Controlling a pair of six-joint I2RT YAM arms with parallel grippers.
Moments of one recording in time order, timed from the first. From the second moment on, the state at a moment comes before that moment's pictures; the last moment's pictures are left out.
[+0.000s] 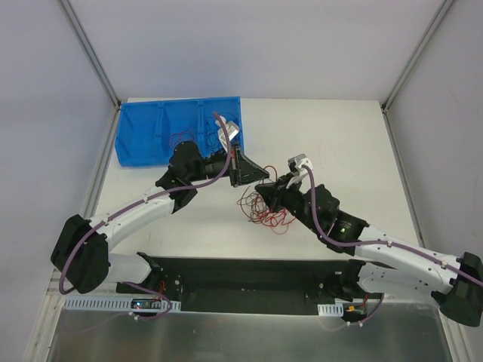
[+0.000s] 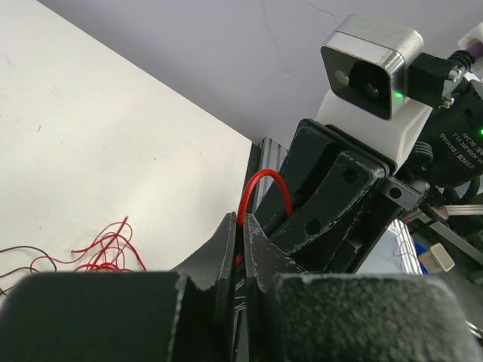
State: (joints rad) left arm -0.67 1.29 0.85 0.54 0.76 -0.70; right arm 1.04 0.92 0.65 0.15 0.26 0.42
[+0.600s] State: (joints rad) left arm -0.67 1.18 0.82 0.49 0.76 -0.49; right arm 0.76 0.67 0.66 -0.09 0.13 0.72
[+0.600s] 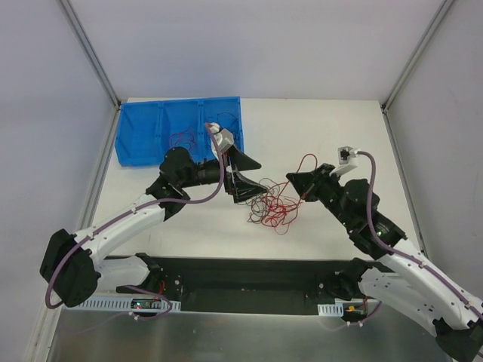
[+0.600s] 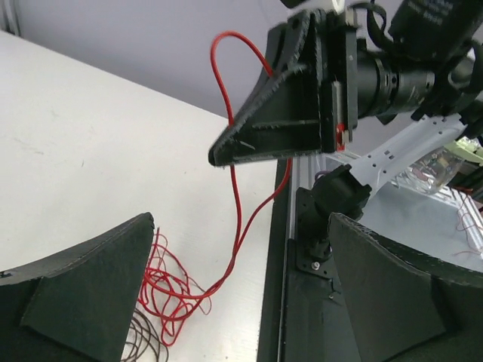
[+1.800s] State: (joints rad) left arm -0.83 1.19 0.84 0.19 0.60 -0.06; right arm 0.91 0.95 0.92 -0.28 0.38 1.16
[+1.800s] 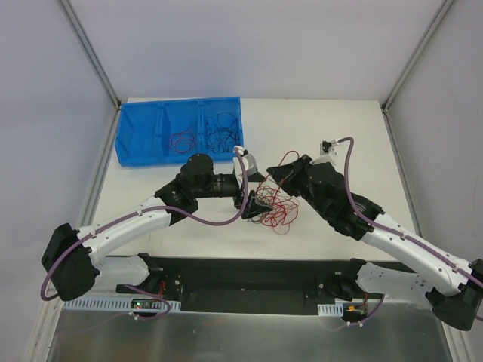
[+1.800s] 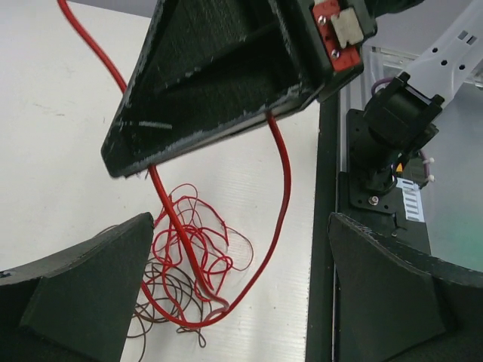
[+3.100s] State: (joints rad) left arm -0.84 1.22 0.88 0.07 0.49 -0.02; right arm 0.95 0.71 0.85 -0.46 0.55 0.88
